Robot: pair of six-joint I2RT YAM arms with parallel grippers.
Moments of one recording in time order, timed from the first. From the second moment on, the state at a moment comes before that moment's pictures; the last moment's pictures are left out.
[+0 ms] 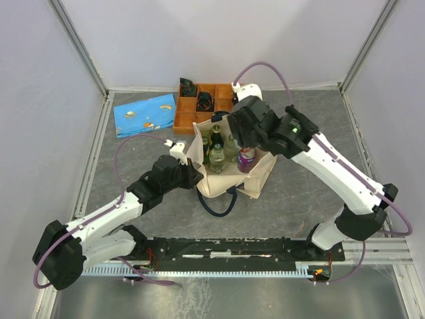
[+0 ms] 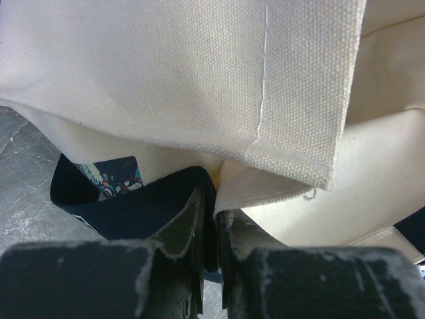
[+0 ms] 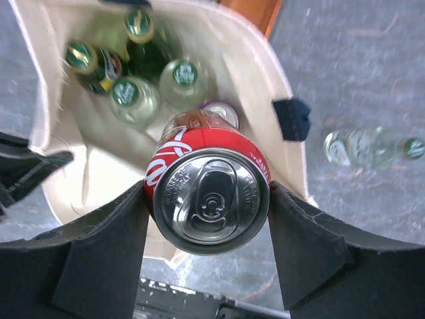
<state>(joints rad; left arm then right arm) -0.67 1.01 0.53 -0.02 0.04 -0.51 0.90 1.54 1.85 -1.19 0.52 0.38</state>
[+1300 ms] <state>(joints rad) -0.67 1.05 0.55 -0.03 0.04 -0.48 0.29 1.63 1.55 -0.74 0.41 0.18</state>
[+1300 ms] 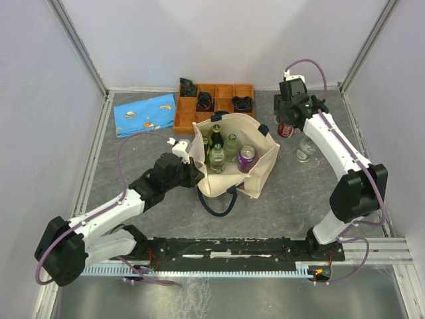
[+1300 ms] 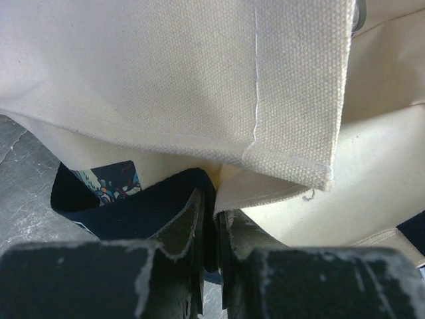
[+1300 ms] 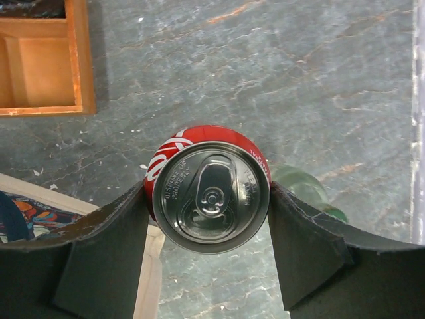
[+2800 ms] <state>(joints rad) -0.67 1.06 0.56 -0.04 0.02 -0.47 0.36 1.51 1.41 -0.48 0.44 0.20</state>
